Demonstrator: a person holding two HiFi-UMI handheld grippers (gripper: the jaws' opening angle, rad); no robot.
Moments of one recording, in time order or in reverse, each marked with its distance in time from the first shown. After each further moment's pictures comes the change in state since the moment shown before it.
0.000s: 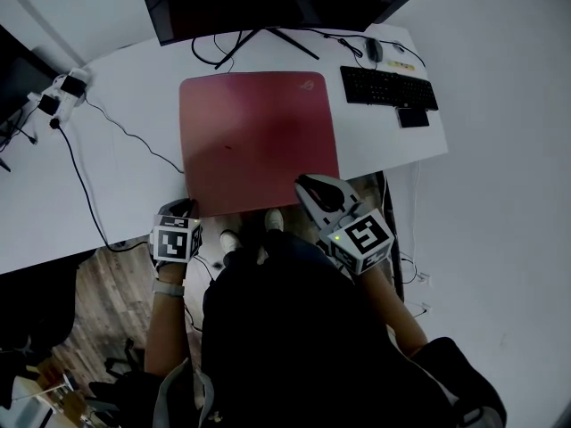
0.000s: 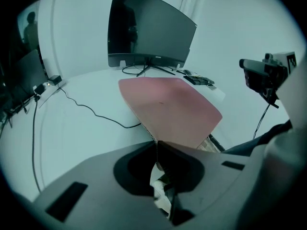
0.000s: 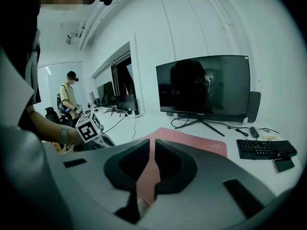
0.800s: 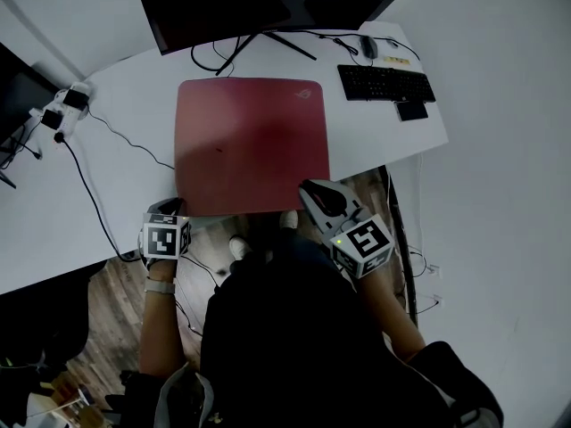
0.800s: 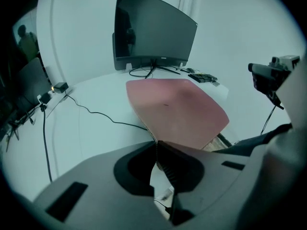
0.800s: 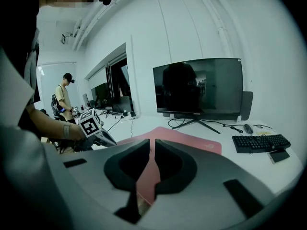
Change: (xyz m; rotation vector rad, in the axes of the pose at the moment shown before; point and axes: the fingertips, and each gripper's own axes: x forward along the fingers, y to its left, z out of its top) left arm -0.002 0.062 -0.004 0.073 -0.015 0.033; right arm -0.001 0.018 -0.005 0.031 -0.025 -0.076
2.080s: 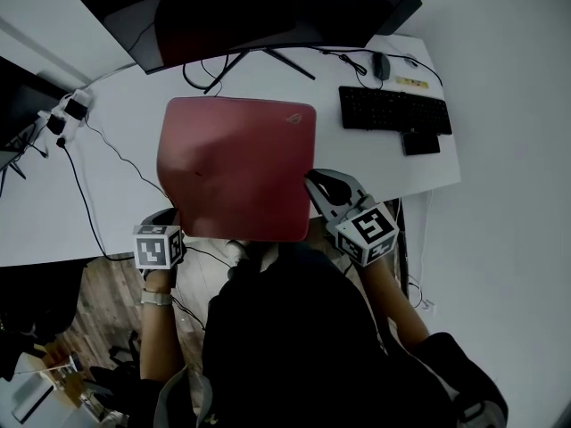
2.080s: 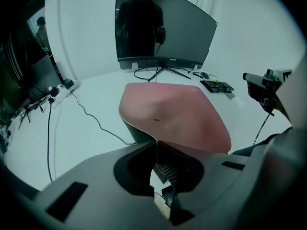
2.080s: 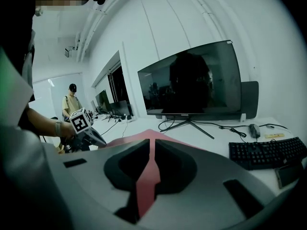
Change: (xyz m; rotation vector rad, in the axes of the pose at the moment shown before) left arm 0.006 -0.061 0.074 -0.211 0.073 0.139; right arm 0.016 -0.164 0.008 0.050 -0.017 0.158
